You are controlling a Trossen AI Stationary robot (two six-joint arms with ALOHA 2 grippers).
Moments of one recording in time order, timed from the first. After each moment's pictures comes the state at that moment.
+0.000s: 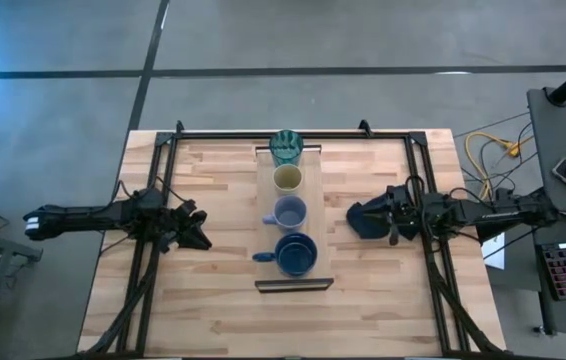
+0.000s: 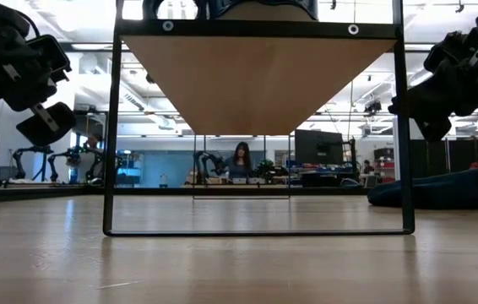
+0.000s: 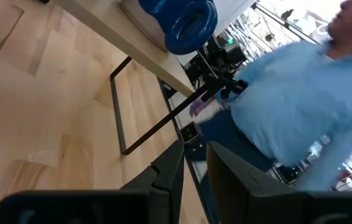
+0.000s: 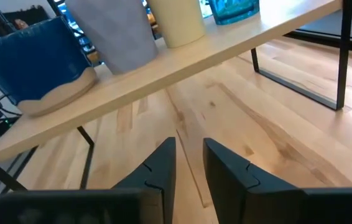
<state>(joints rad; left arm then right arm) 0.11 0.24 0.01 0.08 0.64 -0.75 0.05 0.21 0.01 0.02 0.13 0.39</state>
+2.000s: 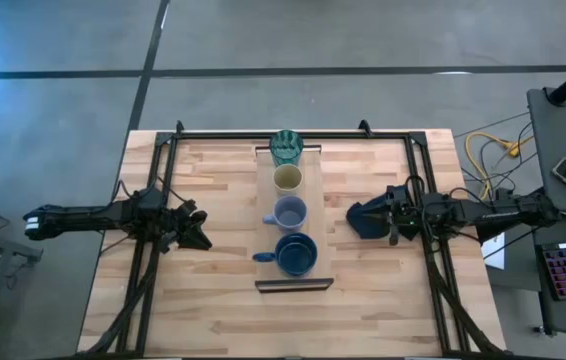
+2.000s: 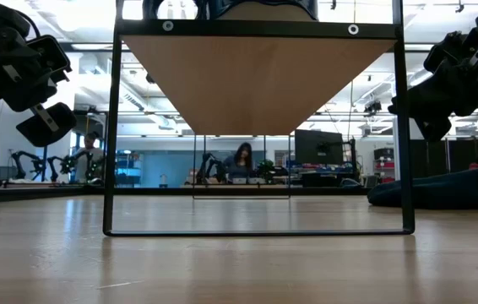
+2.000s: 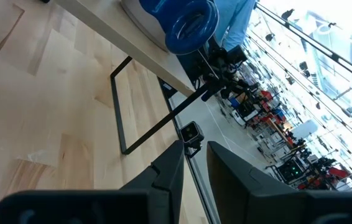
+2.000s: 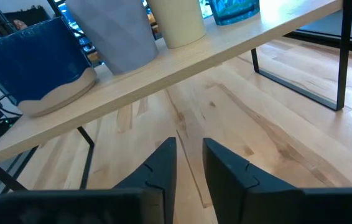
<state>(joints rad) 0.11 0.25 0.01 0.08 0.64 -0.75 0.05 0.21 0.01 0.03 0.13 0.39</state>
